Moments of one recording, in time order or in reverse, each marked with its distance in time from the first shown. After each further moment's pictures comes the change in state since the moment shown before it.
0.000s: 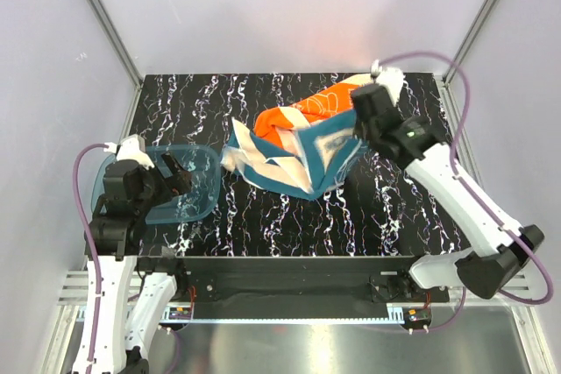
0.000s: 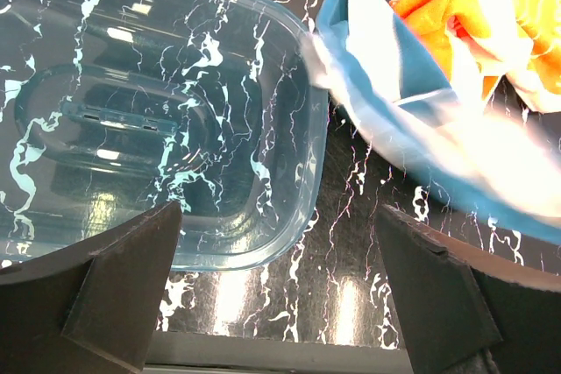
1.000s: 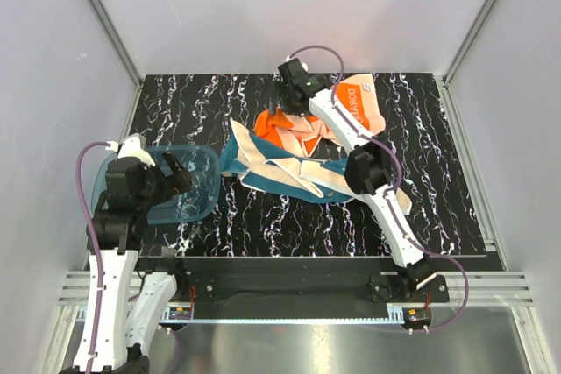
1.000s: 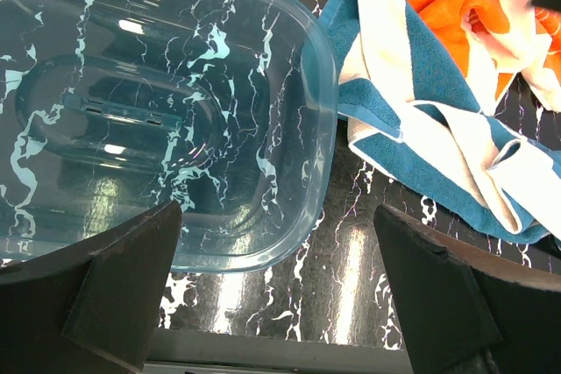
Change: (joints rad) left arm 0.013 0.034 -0.008 0.006 0.001 0.000; right arm -0.070 1.272 1.049 -0.072 -0.472 -0.008
